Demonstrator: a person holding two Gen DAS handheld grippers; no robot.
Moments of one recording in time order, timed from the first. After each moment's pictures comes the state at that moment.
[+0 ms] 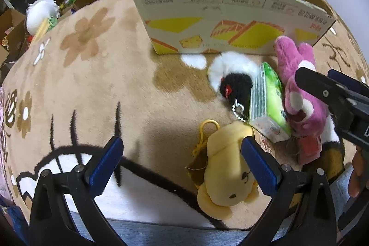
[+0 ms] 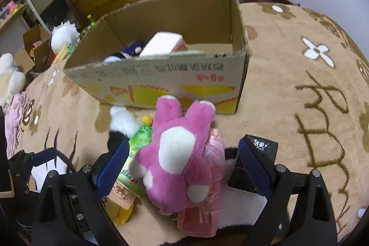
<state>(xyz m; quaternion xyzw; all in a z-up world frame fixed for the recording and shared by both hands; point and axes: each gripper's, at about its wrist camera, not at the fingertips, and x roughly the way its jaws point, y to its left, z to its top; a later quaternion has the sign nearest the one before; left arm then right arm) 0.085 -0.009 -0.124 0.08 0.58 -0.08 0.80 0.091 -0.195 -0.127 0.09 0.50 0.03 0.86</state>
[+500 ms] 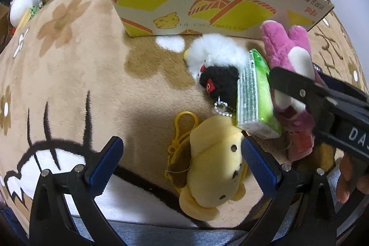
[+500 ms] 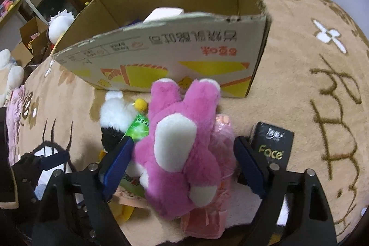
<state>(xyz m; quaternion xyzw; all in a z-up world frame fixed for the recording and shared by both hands) 0.089 -0.021 -0.146 0.06 0.62 -0.11 0.78 0.099 -0.193 -0.150 0.11 0.55 0.05 0.83</state>
